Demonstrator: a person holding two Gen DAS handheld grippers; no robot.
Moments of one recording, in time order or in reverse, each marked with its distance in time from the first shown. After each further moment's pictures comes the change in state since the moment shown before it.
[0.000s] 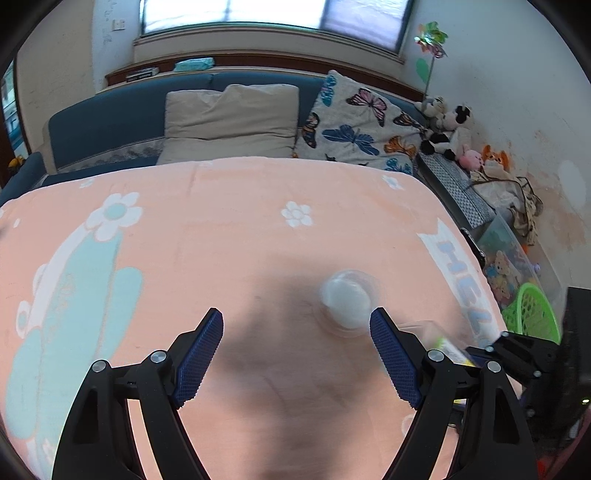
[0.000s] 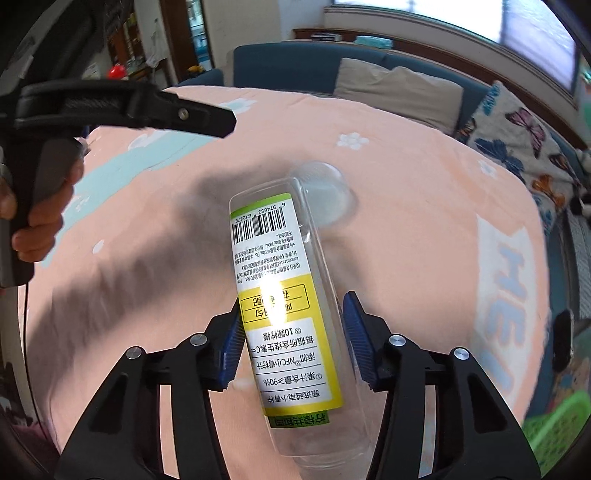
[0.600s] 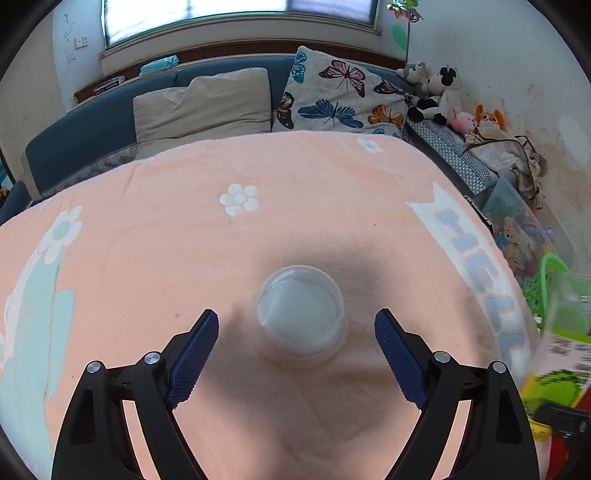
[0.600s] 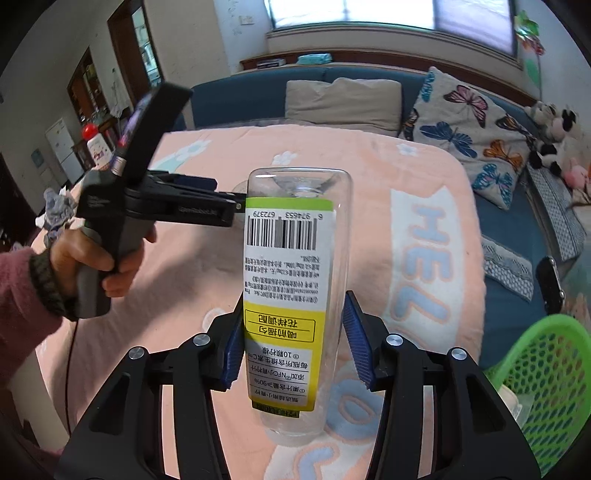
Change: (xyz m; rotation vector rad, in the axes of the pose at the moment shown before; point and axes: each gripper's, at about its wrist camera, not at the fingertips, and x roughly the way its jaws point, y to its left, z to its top) left arm 0.072 -0.050 0.000 0.109 0.053 0.032; right arm -0.074 -0.042 -0.035 0.196 -0.096 -0.050
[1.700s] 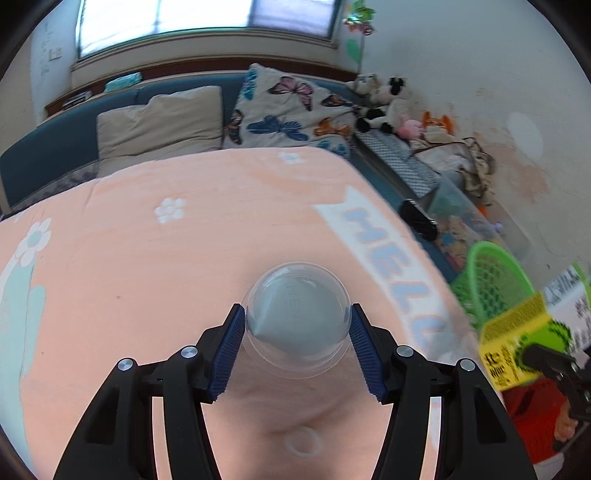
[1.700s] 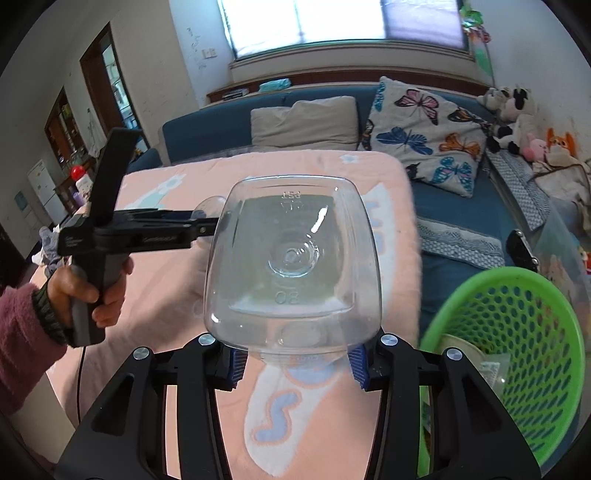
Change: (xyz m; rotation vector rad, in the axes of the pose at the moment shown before) left arm -0.056 -0.062 -0.022 0.059 -0.067 -0.176; right arm -0.080 -0.029 -0.035 0.126 -0.105 -0.081
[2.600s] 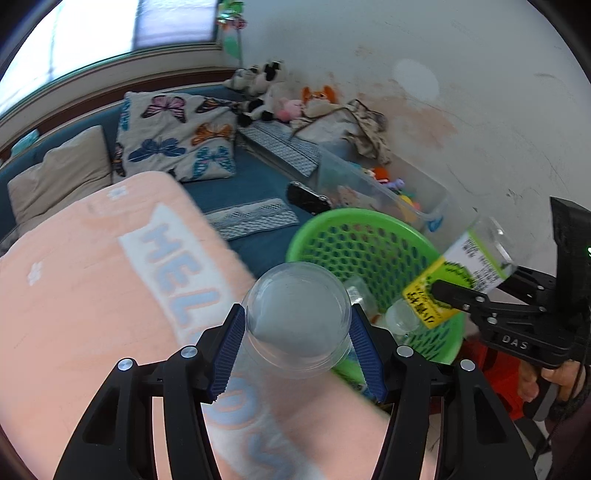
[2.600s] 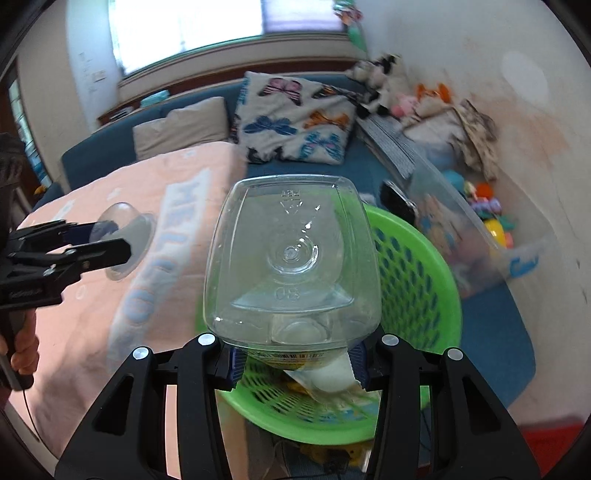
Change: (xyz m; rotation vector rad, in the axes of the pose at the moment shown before) left arm -0.002 -0.197 -0.010 0.259 0.023 -0.229; right arm -0.078 -0.132 -0.078 0.244 0.013 -0.364
